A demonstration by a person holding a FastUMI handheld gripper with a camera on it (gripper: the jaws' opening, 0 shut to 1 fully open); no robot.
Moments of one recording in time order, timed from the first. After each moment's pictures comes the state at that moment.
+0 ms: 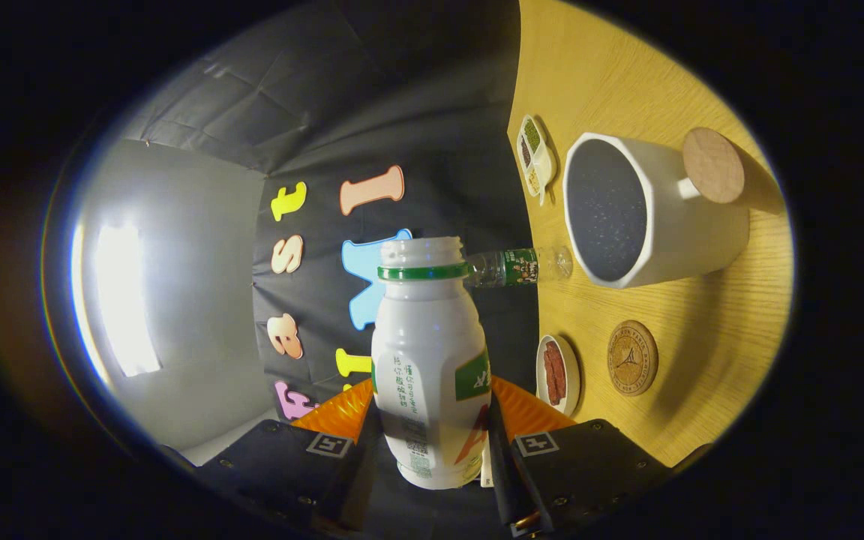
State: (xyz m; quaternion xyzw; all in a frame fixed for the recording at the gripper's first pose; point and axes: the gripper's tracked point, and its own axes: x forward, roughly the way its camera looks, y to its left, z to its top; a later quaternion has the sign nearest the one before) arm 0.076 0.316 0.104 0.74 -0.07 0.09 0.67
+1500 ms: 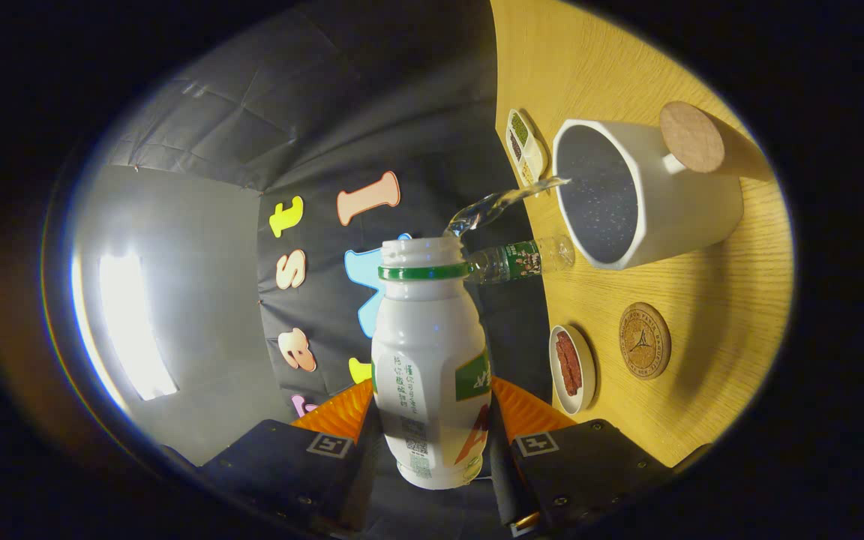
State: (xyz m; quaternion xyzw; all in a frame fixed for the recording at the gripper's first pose) arm 0.074 0.318 0.112 0.76 -0.08 0.10 0.63
